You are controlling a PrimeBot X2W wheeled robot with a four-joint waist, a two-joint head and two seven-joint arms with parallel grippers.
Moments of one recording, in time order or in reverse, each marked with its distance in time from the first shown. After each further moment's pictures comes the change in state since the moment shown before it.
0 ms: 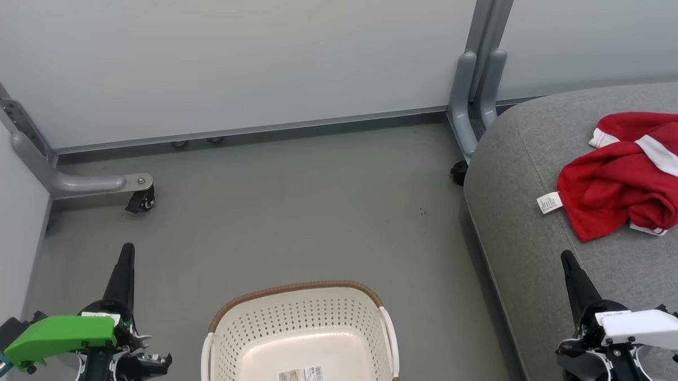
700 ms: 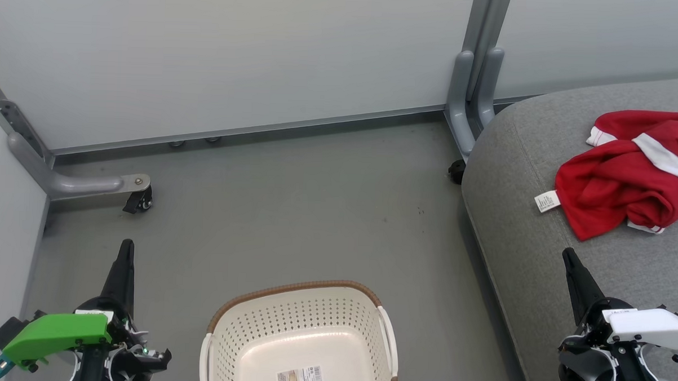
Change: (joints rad) left arm -0.009 0.000 0.005 0.002 -0.087 -0.001 0.019; right arm -0.007 0.001 -0.013 0.004 0.080 0.000 0.023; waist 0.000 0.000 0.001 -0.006
